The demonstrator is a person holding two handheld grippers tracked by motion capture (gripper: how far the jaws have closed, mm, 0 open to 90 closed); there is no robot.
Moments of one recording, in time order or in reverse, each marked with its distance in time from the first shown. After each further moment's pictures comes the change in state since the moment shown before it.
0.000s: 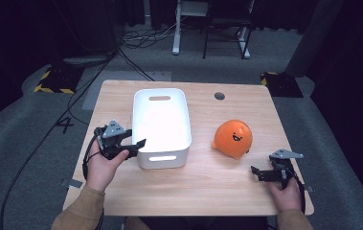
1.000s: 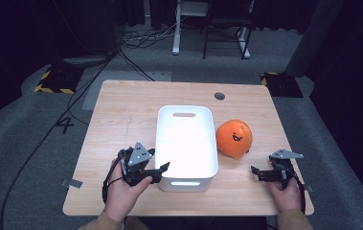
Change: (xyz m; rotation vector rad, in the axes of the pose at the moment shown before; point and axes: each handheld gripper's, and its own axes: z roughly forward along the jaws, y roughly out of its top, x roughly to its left) left arm -0.091 -0.010 -0.004 0.018 -0.081 0.063; right arm 0.001 0.000 0.000 -0.005 0.002 0.001
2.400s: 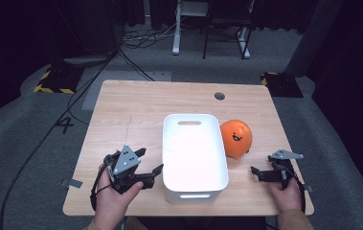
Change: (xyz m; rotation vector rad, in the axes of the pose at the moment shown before) left arm 0.006 0.000 -0.039 -0.085 0.051 0.002; right arm 0.001 0.000 -0.001 -0.007 0.015 -0.013
